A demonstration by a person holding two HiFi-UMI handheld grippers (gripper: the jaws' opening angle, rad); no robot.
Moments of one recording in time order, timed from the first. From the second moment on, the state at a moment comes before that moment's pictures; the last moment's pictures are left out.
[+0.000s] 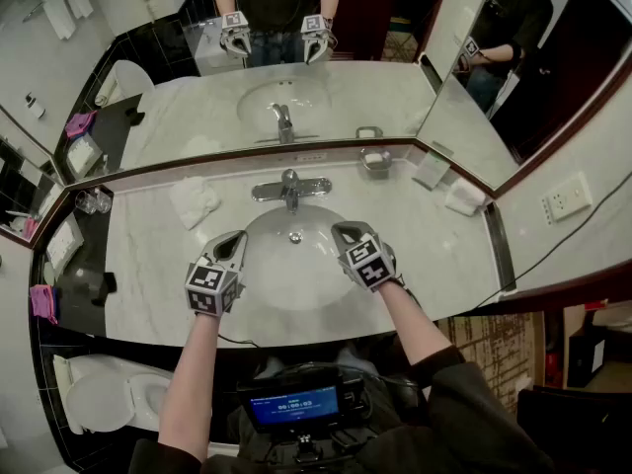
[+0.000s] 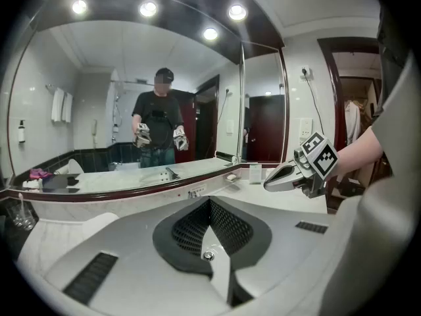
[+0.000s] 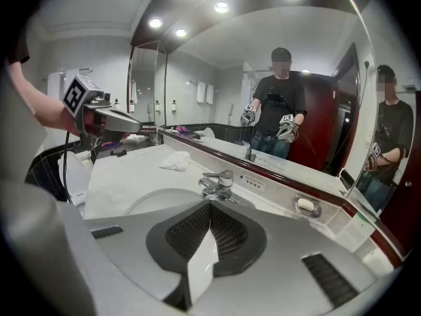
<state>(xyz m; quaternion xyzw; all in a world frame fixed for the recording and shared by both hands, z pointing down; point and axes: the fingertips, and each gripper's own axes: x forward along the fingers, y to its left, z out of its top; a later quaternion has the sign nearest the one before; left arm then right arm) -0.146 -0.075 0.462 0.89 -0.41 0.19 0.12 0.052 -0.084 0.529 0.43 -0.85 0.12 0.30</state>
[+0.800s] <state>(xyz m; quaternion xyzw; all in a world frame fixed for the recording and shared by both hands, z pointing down) -0.138 -0.090 0.484 0.88 -0.43 0.17 0.13 -0.031 -0.185 0.565 0.28 -0.78 -0.29 0.47</state>
